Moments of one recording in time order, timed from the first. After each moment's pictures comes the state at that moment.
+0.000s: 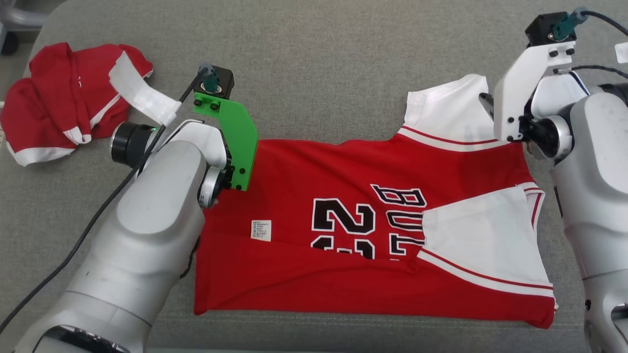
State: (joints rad) left arm -0.90 0.14 -0.62 0.70 -0.44 0.11 0.70; right arm -0.84 -0.22 0.07 0.54 0.21 0.13 0.80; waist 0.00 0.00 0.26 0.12
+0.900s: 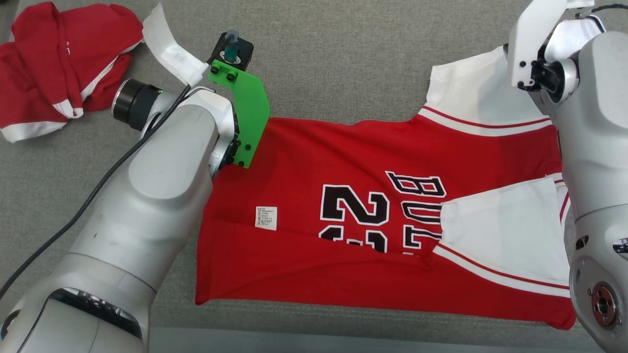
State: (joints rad) left arm -1.07 0.11 -0.72 0.84 -0.40 0.04 0.76; right arm -1.12 -0.14 -0.13 0.86 -0.10 0.13 0.72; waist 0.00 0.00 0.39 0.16
